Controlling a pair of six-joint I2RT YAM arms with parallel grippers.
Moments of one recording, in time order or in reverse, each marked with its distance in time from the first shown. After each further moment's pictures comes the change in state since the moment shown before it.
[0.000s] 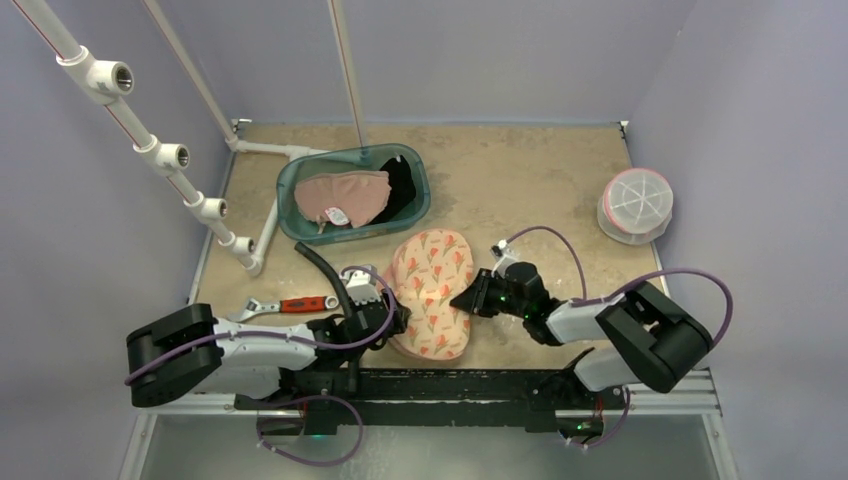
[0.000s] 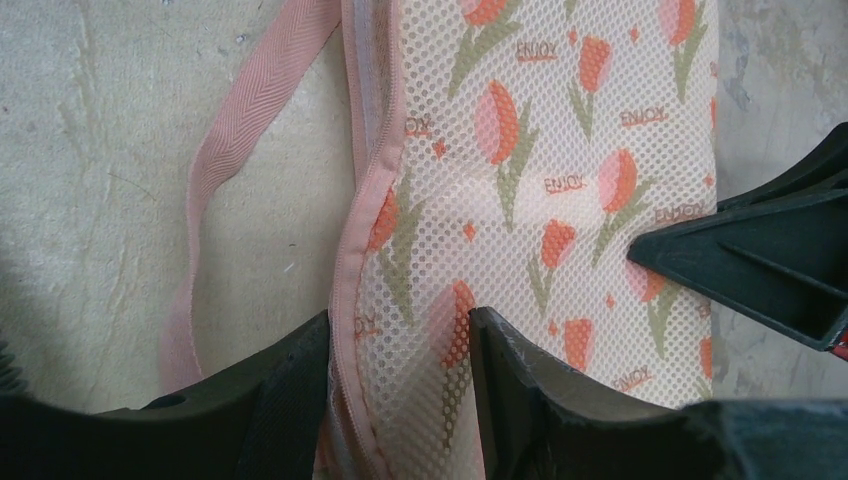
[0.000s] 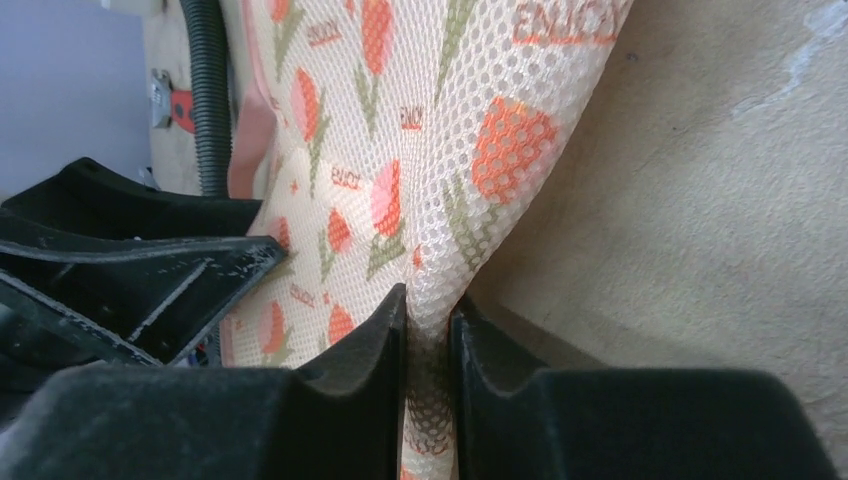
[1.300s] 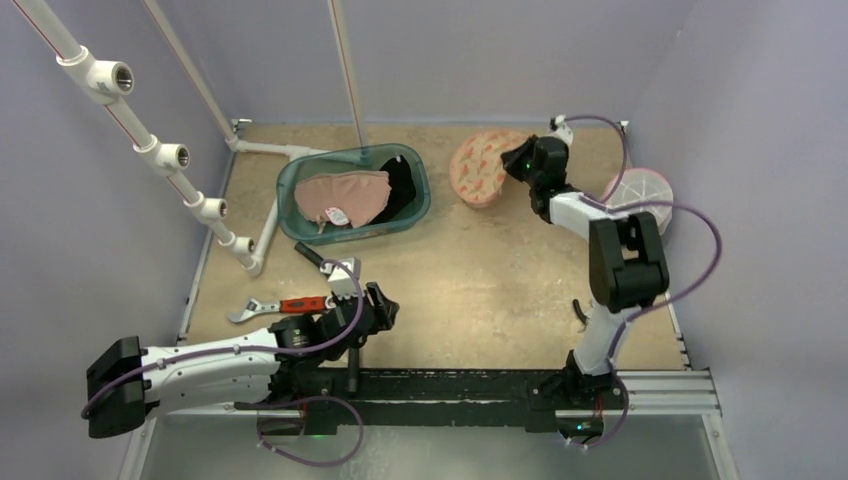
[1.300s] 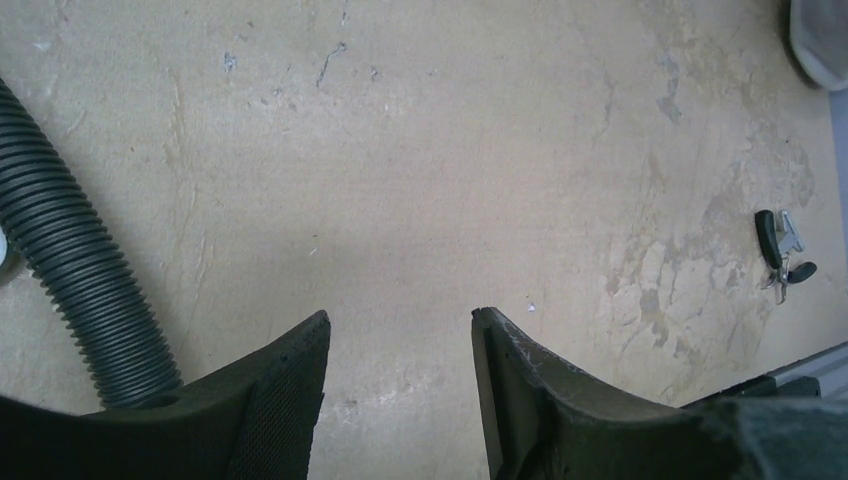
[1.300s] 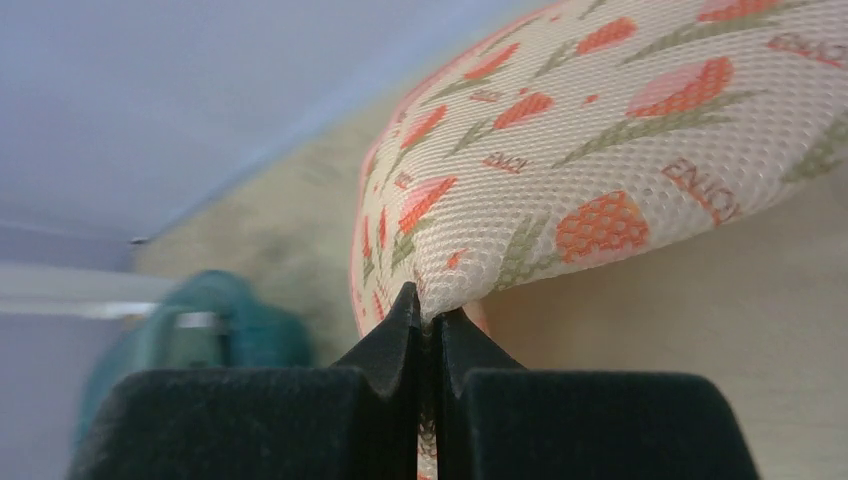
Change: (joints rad) left arm 0.000 -0.381 0.096 -0.437 -0.009 0.036; right arm -0.448 0.350 0.946 -0.308 0.314 -0.168
